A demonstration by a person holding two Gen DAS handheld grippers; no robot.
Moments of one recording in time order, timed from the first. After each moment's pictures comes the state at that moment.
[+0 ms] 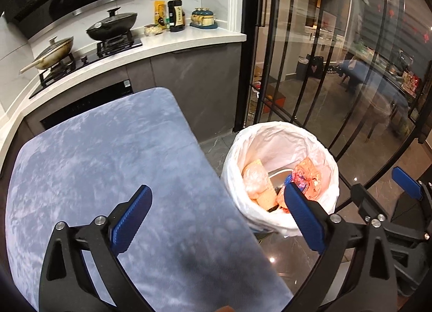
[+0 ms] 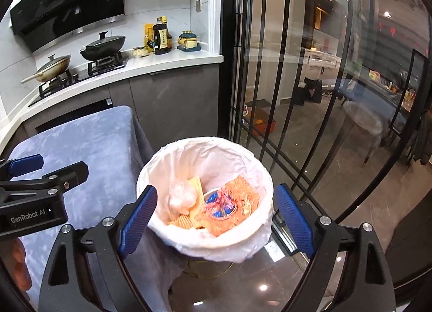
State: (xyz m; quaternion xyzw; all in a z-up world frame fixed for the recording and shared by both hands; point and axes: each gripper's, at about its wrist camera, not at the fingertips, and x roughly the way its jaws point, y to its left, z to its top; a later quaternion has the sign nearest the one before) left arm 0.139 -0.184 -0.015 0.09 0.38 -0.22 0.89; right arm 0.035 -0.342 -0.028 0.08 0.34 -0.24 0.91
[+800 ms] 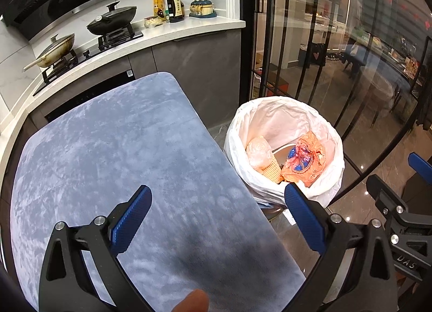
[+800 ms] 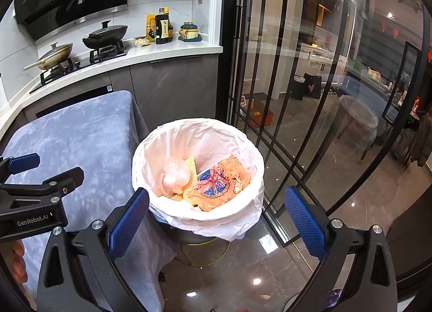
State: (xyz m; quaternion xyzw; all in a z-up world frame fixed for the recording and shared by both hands) left arm 0.108 -0.181 -0.035 0.12 0.40 -0.21 0.88; right arm 0.007 -0.337 -0.039 0.07 0.36 -0.23 0.90
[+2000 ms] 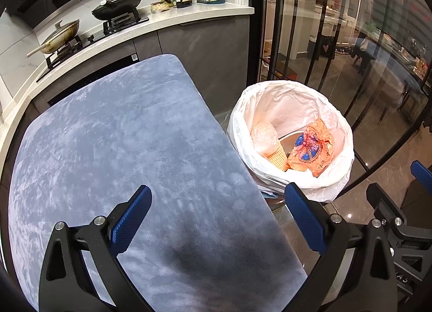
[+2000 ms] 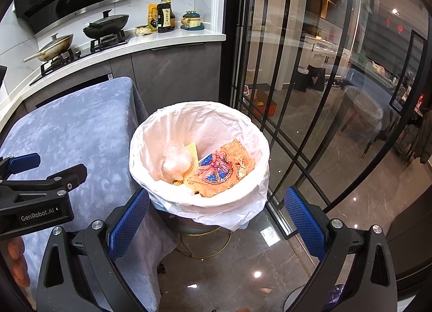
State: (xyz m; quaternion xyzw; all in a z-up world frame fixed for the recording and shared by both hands) left arm 0.110 -0.186 -0.058 0.12 0.43 -0.18 0.88; right arm 0.006 -0.338 -0.061 0.07 0.38 -0.23 0.89
